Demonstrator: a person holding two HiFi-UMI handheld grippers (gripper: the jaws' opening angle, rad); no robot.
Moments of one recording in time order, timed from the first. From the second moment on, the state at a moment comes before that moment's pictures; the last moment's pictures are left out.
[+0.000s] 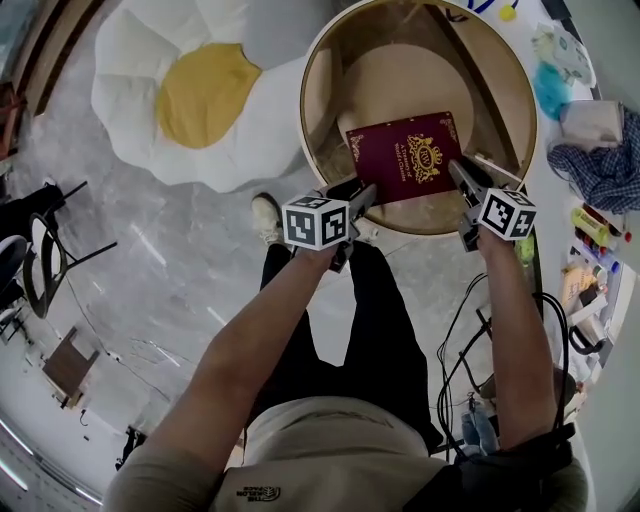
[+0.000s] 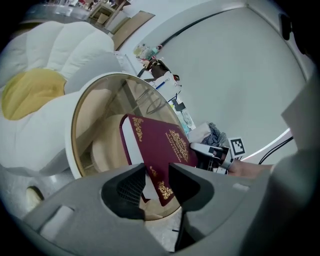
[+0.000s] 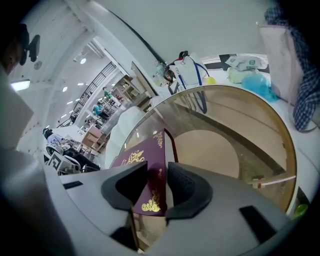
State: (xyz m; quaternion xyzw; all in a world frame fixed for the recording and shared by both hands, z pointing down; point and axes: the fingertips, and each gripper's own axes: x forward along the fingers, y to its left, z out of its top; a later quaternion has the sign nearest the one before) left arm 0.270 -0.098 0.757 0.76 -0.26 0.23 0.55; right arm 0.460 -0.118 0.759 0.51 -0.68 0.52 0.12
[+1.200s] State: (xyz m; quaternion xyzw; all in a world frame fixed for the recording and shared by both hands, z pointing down) left arm -0.084 -0.193 0.725 0.72 -0.43 0.12 0.53; right arm 0.100 -0.243 0.714 0.40 -0.78 0.46 0.15
